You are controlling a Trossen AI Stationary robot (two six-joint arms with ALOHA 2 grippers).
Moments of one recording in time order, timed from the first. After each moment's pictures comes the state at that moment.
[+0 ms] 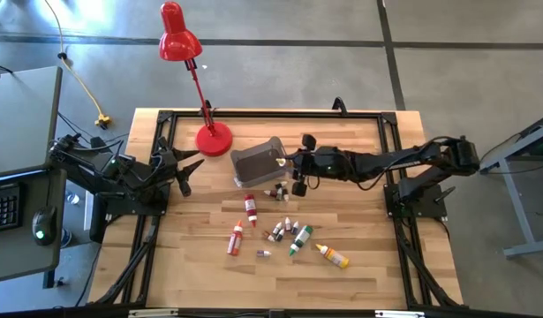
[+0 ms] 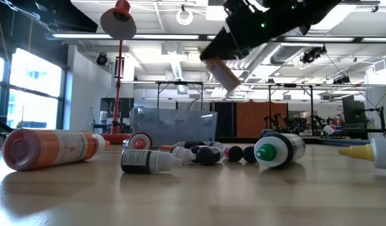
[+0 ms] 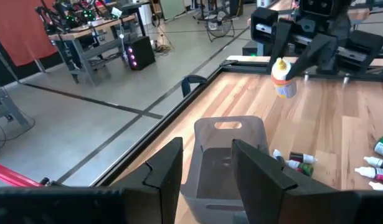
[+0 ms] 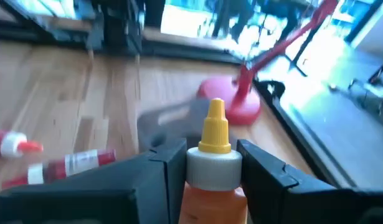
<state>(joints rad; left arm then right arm) -0.41 0.43 0.56 -0.41 -0.96 -0.11 -0.06 1.47 0.84 0.32 0.22 -0.15</state>
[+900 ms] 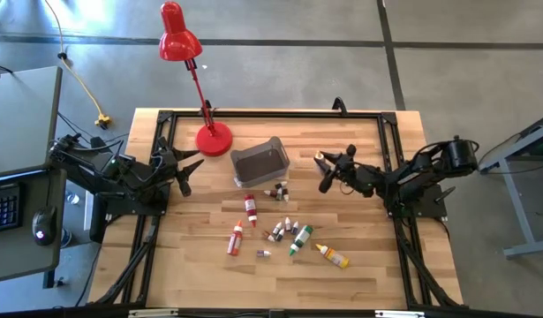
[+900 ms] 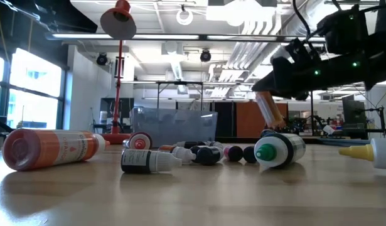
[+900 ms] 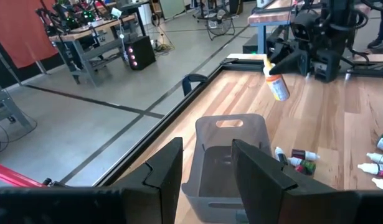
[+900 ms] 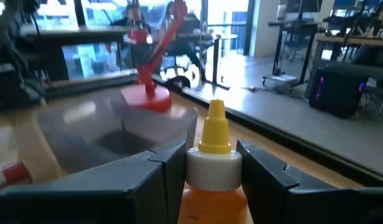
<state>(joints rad) -0.41 0.43 0.56 -0.42 -0.96 -0.10 -0.05 1.49 0.15 1.27 0.60 0.07</state>
